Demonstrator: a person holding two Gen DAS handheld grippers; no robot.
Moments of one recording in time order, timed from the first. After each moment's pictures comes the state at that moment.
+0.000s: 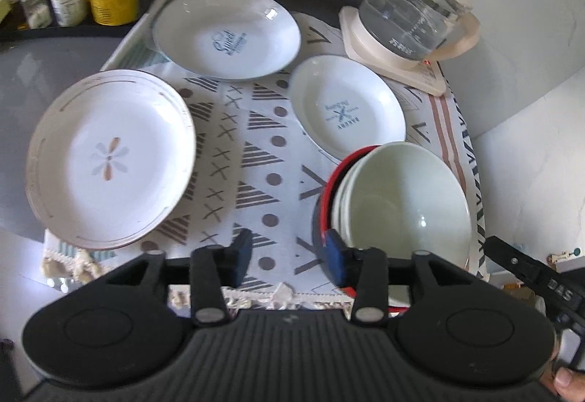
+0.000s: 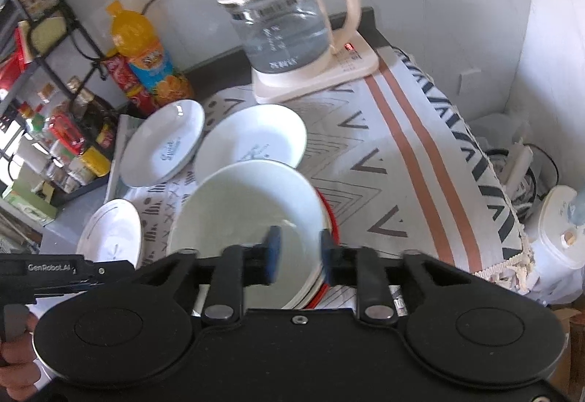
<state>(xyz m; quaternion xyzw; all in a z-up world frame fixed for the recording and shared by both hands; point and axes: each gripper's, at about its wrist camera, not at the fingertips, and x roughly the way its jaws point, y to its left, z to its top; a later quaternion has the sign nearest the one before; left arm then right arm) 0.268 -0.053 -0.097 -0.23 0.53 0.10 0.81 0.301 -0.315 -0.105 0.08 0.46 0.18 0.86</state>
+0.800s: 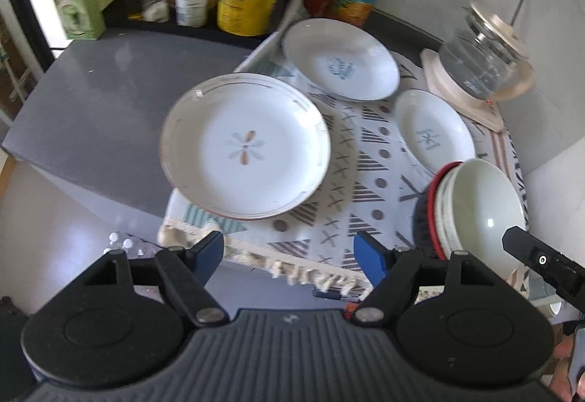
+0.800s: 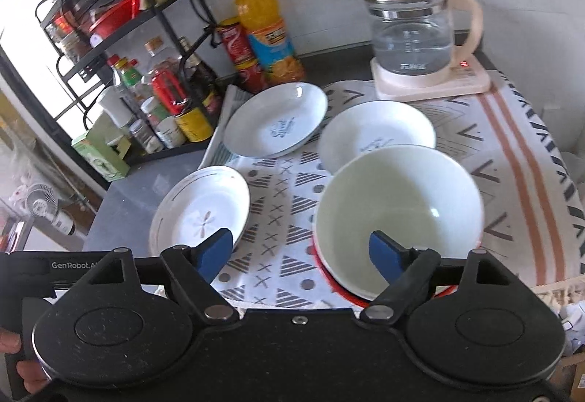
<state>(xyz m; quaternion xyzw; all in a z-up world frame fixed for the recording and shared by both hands) 0.171 0.009 -0.072 -0.23 0.50 0.20 0.81 0.248 -0.230 -0.084 0.05 0.43 0.31 0.85</state>
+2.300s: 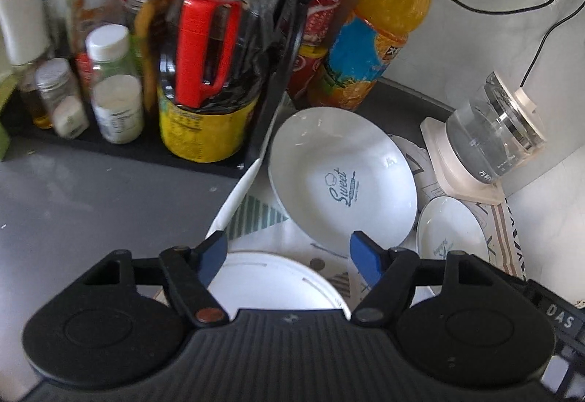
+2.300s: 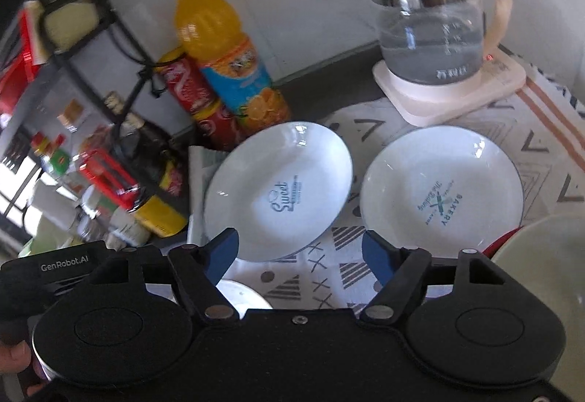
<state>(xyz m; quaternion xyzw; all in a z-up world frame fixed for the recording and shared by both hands) 0.344 0.162 -0.109 -0.22 0.46 0.10 0.85 0.354 -0.090 -0.125 0.14 0.44 0.18 0.87</state>
